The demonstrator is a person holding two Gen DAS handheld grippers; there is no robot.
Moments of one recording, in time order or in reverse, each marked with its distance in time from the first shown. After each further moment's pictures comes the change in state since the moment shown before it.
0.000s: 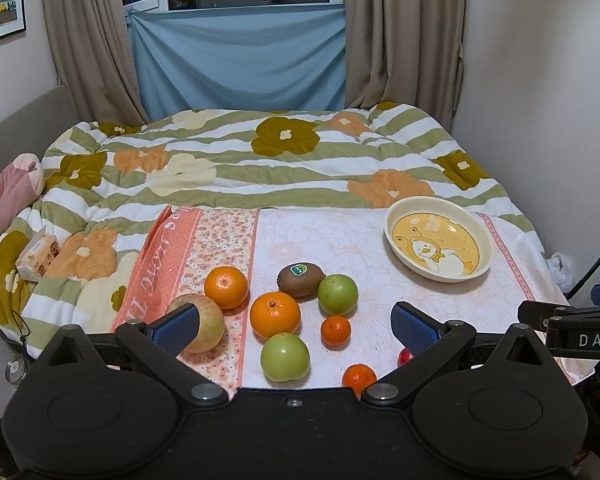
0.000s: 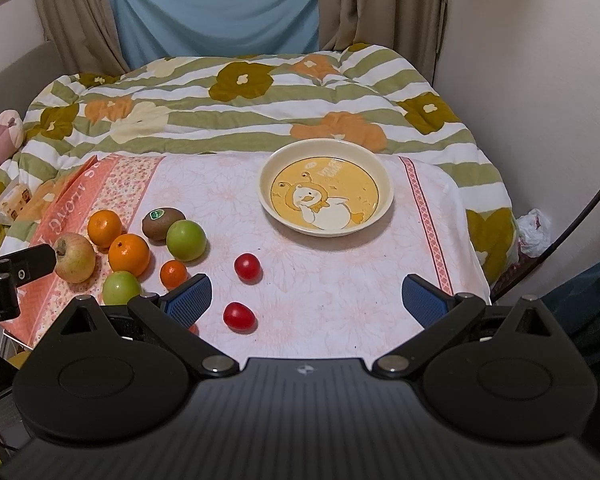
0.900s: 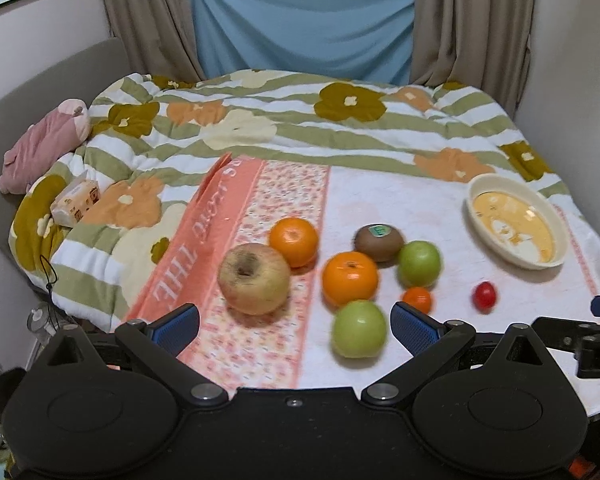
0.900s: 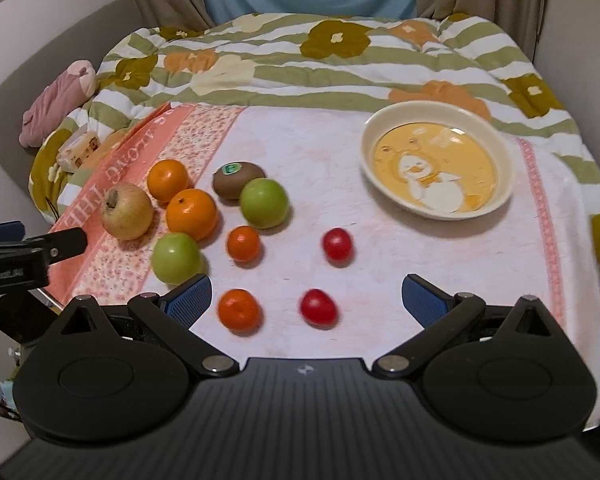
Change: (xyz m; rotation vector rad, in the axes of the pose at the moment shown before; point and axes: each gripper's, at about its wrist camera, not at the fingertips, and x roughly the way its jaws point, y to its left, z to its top) left arm 0.059 0.051 -0.024 -0.089 0.097 0.138; right arm 0.079 0.038 -0.002 -0.105 0.109 0.263
